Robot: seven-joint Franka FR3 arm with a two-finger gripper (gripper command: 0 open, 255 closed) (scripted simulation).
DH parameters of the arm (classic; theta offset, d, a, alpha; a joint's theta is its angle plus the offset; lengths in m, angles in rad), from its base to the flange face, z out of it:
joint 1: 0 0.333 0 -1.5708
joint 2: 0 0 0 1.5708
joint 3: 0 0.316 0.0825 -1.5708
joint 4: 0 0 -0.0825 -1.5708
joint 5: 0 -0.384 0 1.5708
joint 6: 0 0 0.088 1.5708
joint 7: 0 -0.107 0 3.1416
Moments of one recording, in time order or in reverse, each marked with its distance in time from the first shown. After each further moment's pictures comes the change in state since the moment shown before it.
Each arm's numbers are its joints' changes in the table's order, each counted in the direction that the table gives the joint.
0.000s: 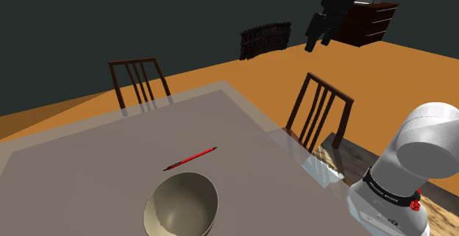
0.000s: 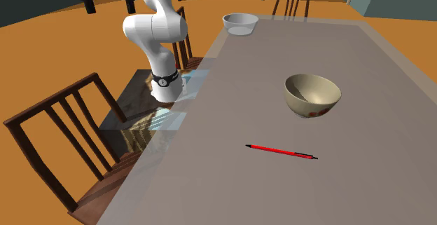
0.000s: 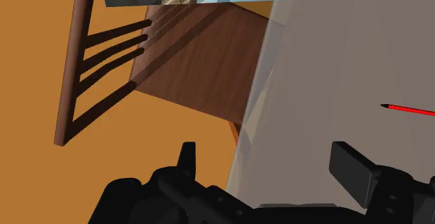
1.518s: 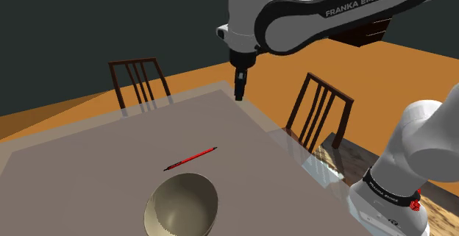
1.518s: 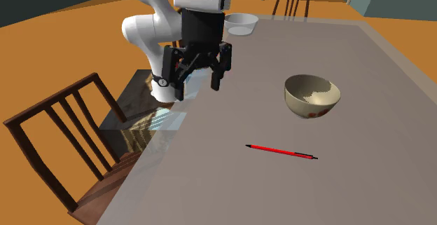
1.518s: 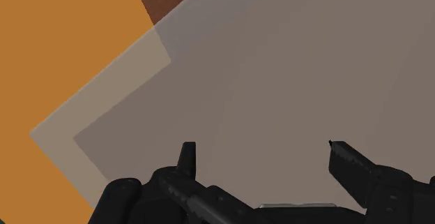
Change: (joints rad) arm 0.207 0.566 0.250 -0.133 0.155 -0.382 0.265
